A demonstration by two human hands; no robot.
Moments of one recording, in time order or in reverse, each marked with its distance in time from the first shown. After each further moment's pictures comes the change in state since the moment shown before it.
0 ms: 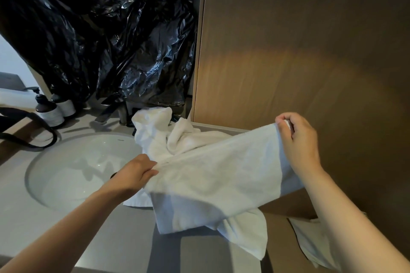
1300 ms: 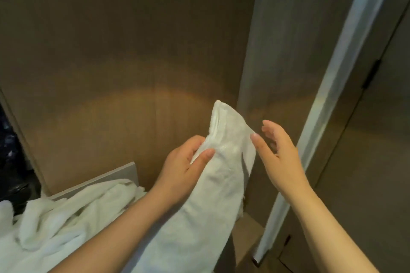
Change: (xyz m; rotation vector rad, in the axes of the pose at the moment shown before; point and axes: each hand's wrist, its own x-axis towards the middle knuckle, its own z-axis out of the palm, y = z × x) left_hand -0.041 0.358 -0.034 -0.808 -0.196 0.911; right_hand -0.172 -0.086 -0.211 -0.153 0.528 0.490
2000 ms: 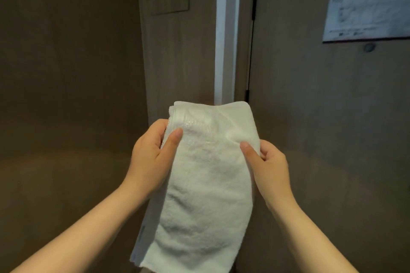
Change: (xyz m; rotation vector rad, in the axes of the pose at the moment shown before) left_hand 0.122 0.112 0.115 -0.113 0.035 0.371; right_hand 0.009 0.020 -0.174 0.222 0.519 0.033
